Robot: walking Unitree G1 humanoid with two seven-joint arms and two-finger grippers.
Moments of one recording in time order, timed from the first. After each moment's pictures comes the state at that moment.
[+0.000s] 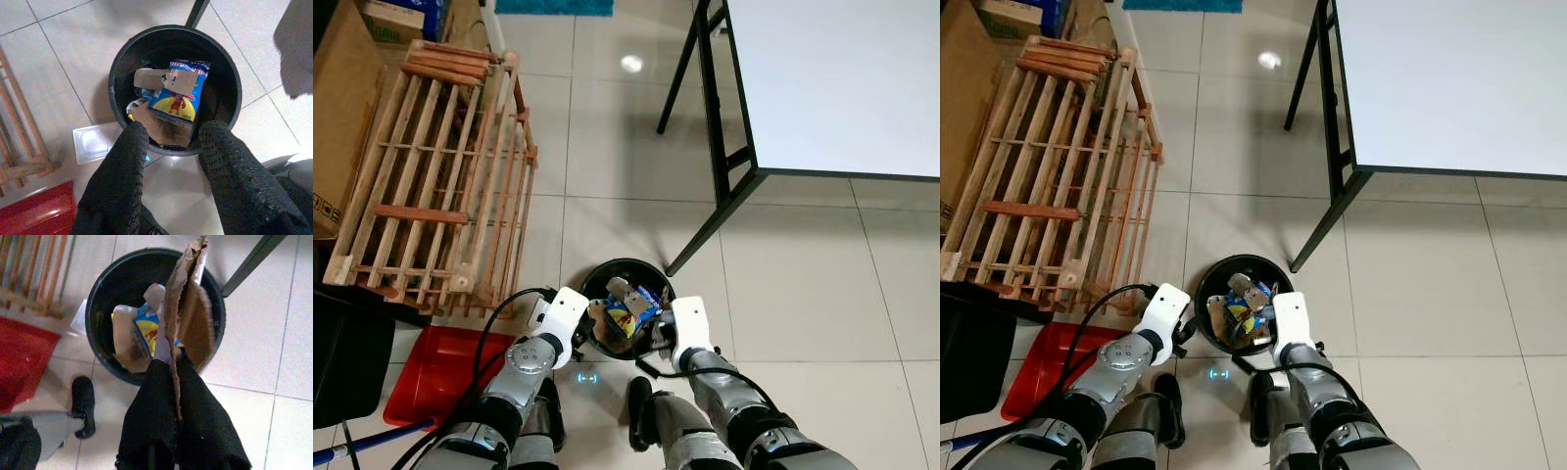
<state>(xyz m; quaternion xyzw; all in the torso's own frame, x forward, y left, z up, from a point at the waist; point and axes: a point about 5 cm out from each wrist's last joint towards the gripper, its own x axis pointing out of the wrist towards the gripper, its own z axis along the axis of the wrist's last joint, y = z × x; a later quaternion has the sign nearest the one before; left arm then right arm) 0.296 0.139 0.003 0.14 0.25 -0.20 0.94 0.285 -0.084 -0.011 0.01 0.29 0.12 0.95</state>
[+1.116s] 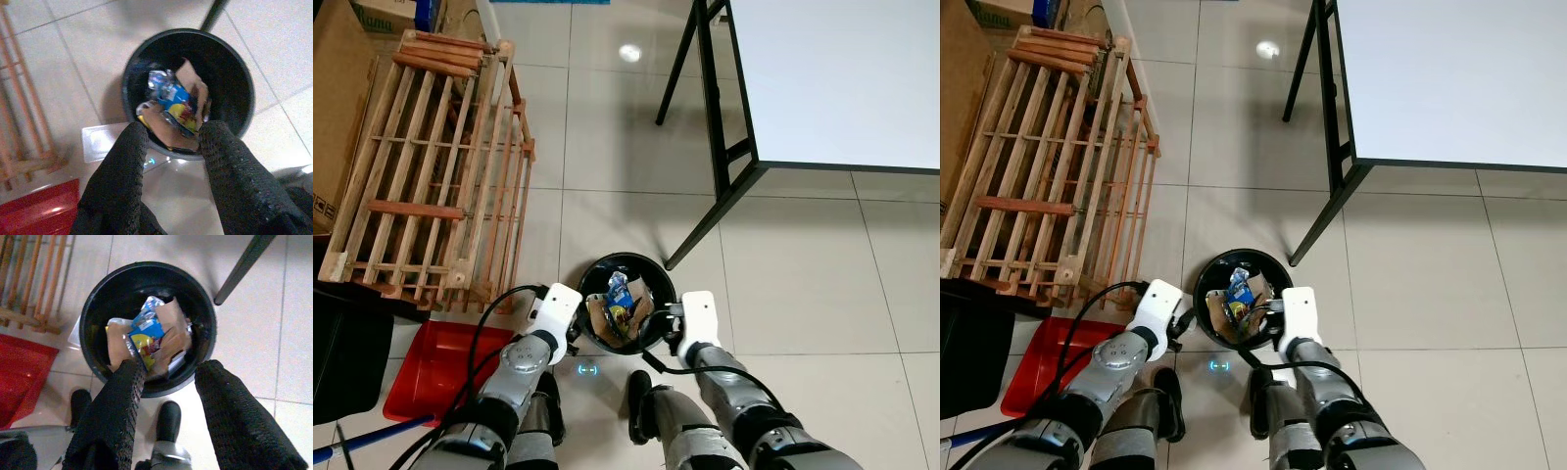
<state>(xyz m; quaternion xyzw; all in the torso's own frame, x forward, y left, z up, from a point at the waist) 0.297 0.150 0.004 0.12 0.23 -0.16 0.95 0.287 -0.097 -0.009 0.03 0.26 0.11 0.96</state>
